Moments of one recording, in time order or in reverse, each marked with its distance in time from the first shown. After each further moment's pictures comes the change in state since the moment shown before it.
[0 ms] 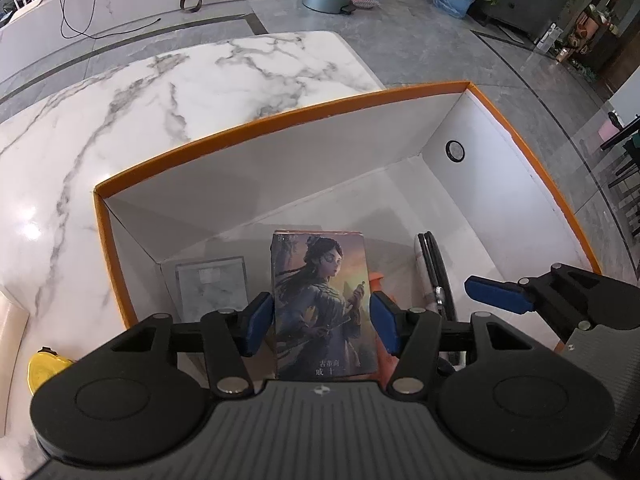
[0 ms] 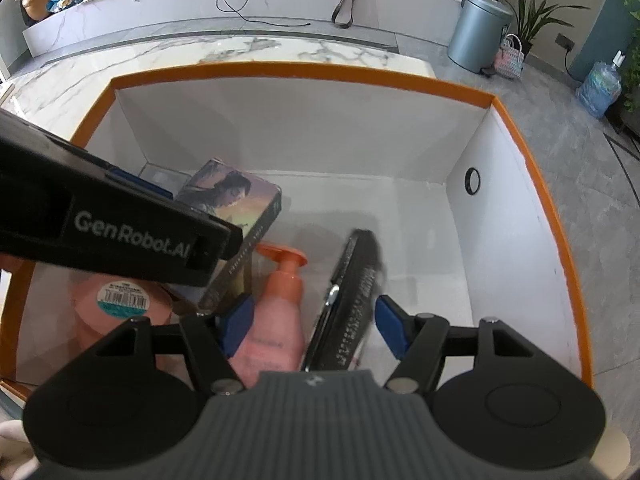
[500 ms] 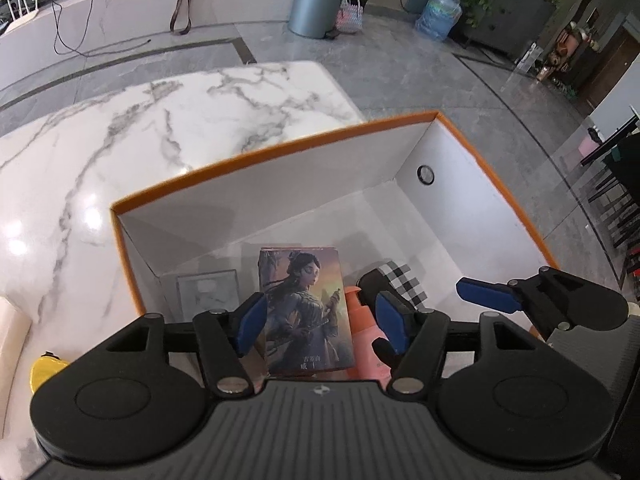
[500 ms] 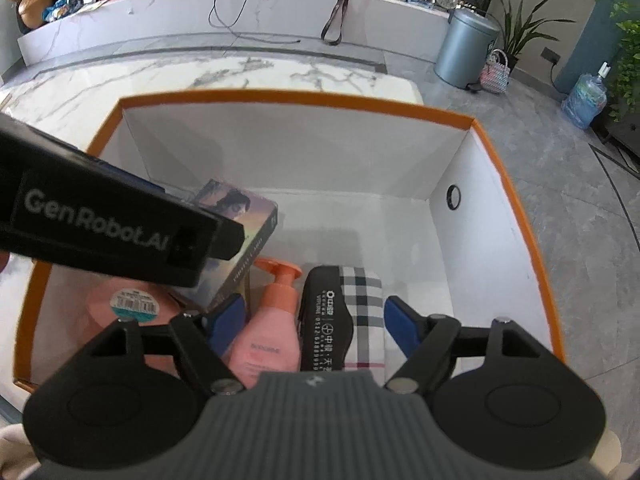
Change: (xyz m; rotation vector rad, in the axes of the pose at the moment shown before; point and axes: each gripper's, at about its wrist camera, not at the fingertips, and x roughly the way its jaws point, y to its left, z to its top) left arm -0.031 0.001 -0.005 0.006 -0.083 -0.057; right arm -0.018 0.009 -0.001 0.000 -0.047 -0.043
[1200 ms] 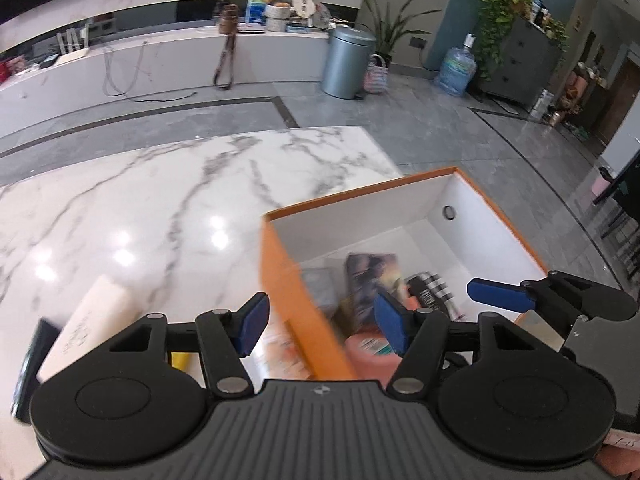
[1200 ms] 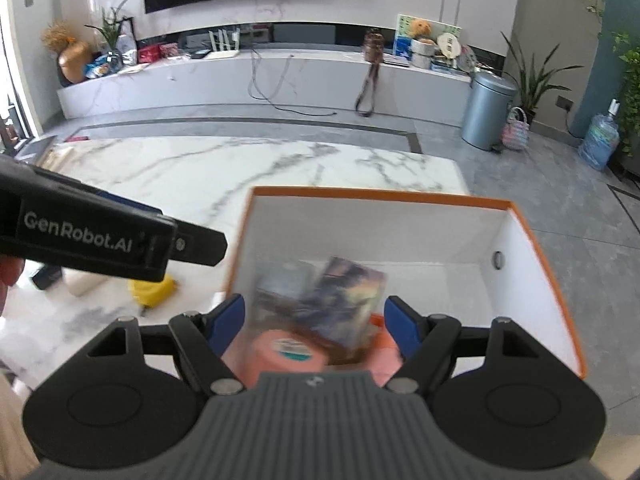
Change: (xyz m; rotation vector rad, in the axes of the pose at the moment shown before) left arm -0.111 0.053 -0.048 -0.018 -0.178 0.082; right arm -0.086 0.061 0.001 0.020 -0.221 0.087
